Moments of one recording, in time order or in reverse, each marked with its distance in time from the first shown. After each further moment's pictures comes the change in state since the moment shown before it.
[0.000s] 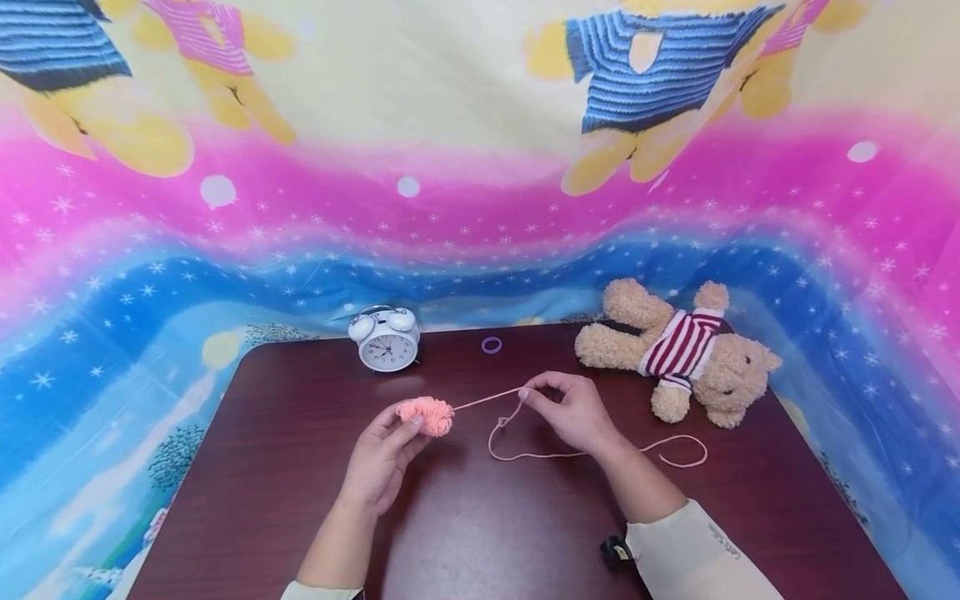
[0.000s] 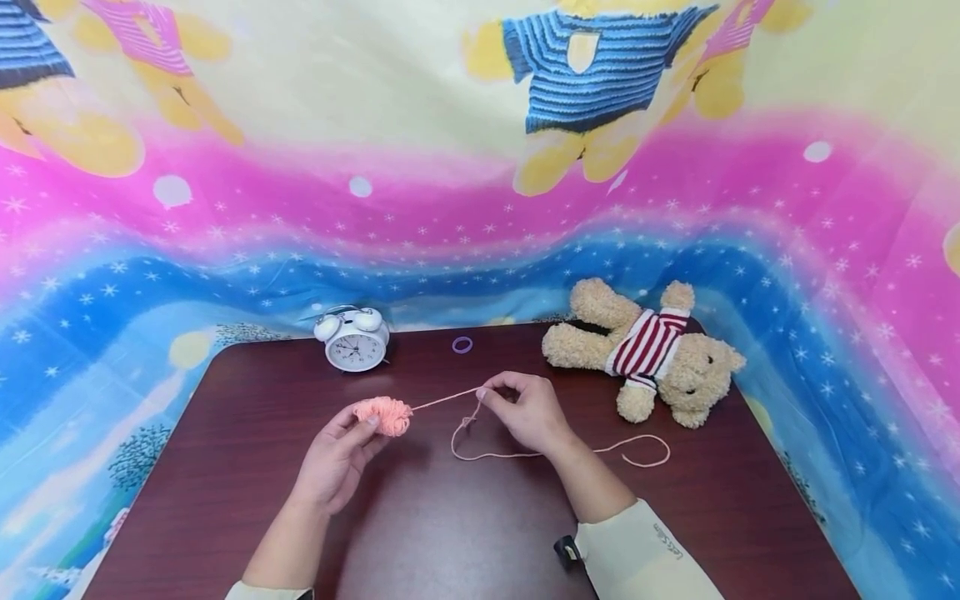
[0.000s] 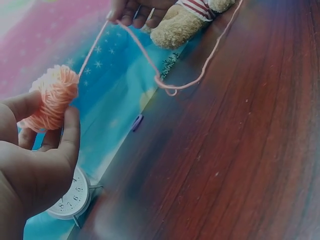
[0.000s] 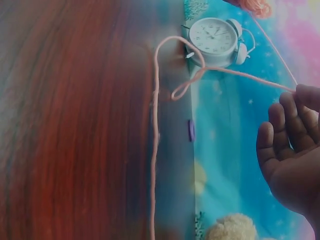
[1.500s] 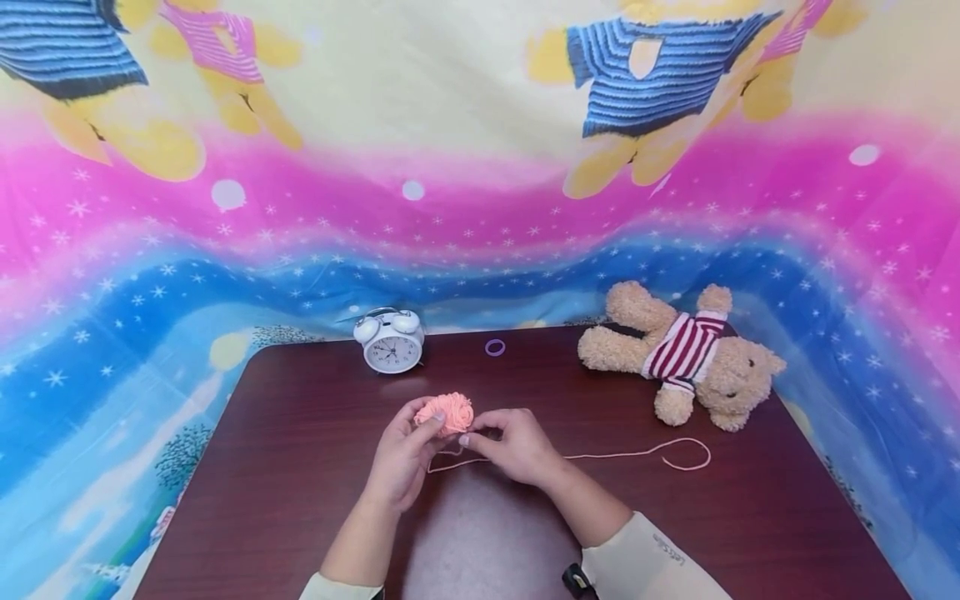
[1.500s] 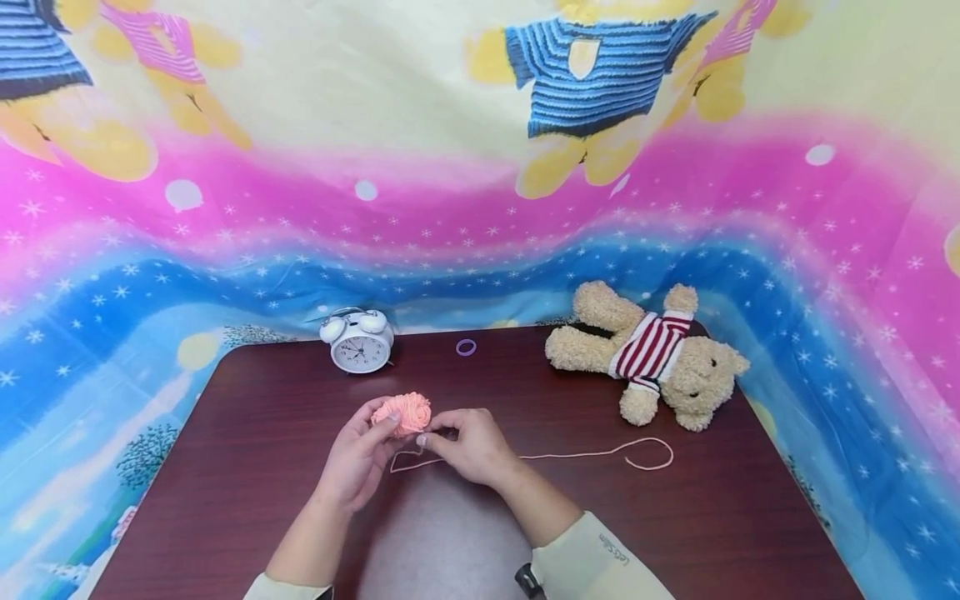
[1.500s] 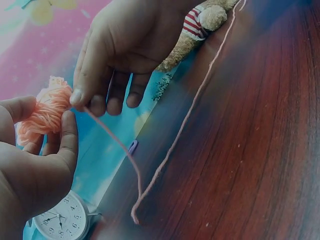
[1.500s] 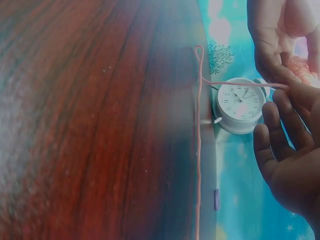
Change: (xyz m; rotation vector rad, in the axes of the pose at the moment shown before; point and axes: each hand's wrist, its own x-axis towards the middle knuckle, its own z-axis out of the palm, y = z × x) left_hand -0.003 0.001 0.030 0.014 -0.032 -0.011; right_hand -0.015 -0.019 0.078 -0.009 -0.196 -0.141
